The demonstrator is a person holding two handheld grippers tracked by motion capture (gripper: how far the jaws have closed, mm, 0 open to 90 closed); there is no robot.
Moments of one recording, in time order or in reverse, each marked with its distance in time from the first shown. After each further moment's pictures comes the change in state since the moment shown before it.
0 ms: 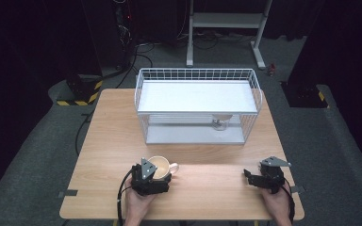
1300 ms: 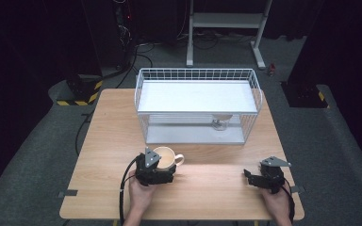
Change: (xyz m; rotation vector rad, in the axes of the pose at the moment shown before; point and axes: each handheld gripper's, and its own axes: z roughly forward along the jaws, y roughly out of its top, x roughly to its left) left arm -0.001 0.038 0.006 -0.016 -0.034 -0.003; right arm 0.000 0.000 0.000 -0.001 -0.001 -0.002
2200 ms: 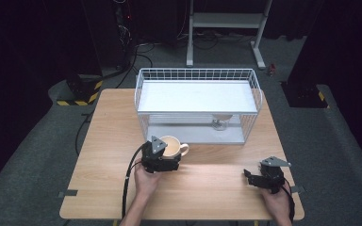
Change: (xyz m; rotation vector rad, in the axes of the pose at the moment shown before) left arm 0.005 0.029 0.024 -0.009 0.003 0.011; right arm 0.000 0.000 0.000 0.001 0.000 0.002
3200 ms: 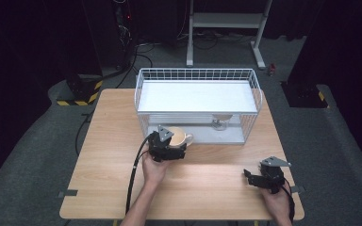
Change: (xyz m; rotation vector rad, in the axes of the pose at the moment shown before) left arm 0.003 0.025 0.033 -0.009 0.031 -0.034; right arm 0.000 0.000 0.000 -0.002 0.001 -0.004
